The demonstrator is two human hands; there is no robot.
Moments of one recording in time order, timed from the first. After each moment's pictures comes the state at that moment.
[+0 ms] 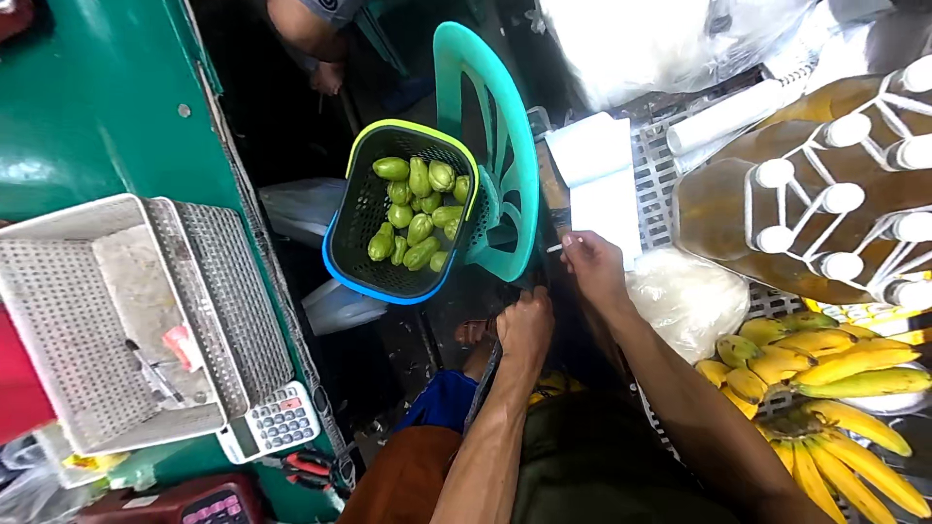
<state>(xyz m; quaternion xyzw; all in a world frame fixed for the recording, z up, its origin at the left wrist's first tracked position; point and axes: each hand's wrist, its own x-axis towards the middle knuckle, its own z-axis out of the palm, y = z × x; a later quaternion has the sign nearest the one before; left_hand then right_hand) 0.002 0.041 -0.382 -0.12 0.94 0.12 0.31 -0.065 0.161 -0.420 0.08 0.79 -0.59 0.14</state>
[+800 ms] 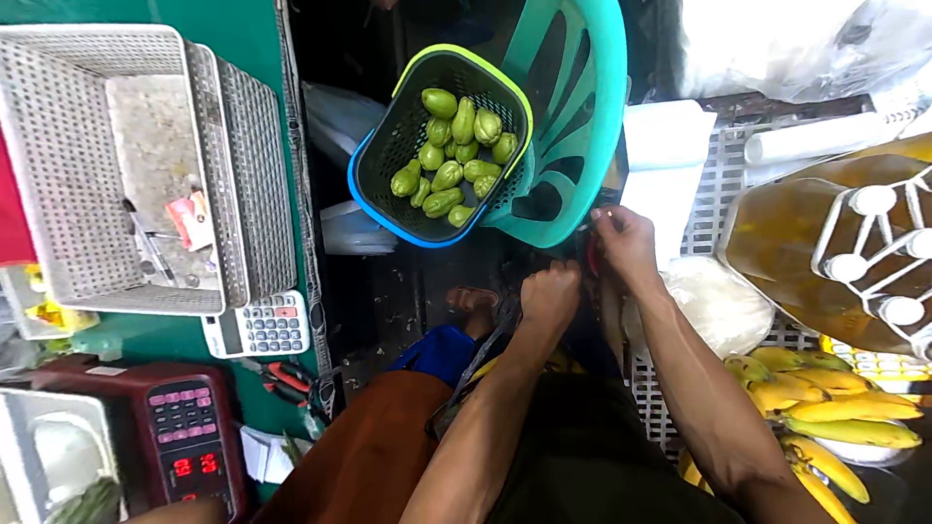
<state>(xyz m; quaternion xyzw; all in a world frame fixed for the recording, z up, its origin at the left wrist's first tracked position) 0.009 0.038 -0.385 -0.11 0.93 0.16 0.31 -0.075 0.161 -0.431 -0.03 0.85 -0.48 0.21</state>
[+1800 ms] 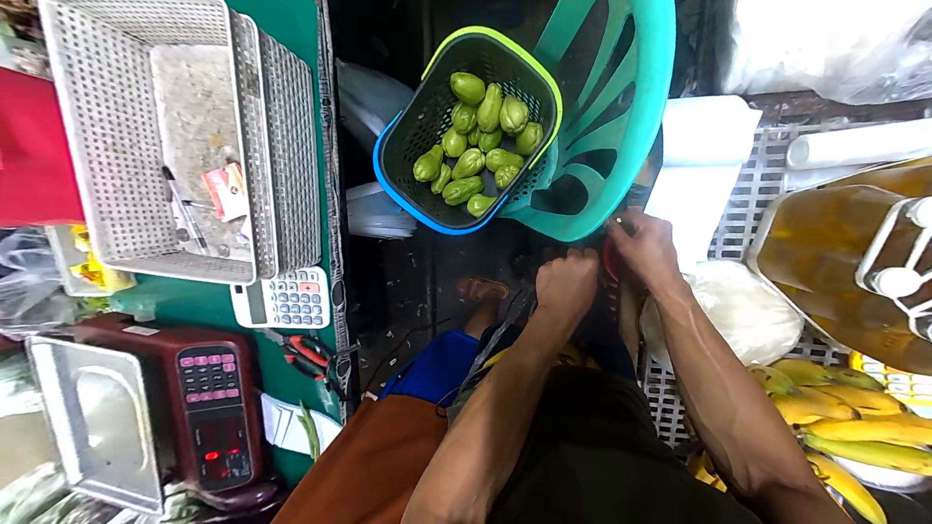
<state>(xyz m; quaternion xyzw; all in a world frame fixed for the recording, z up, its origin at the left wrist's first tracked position) 0.002 0.029 -0.380 -0.13 0.93 0.16 0.30 -0.082 0.154 -0.434 -0.14 0.90 -0.34 0.22</state>
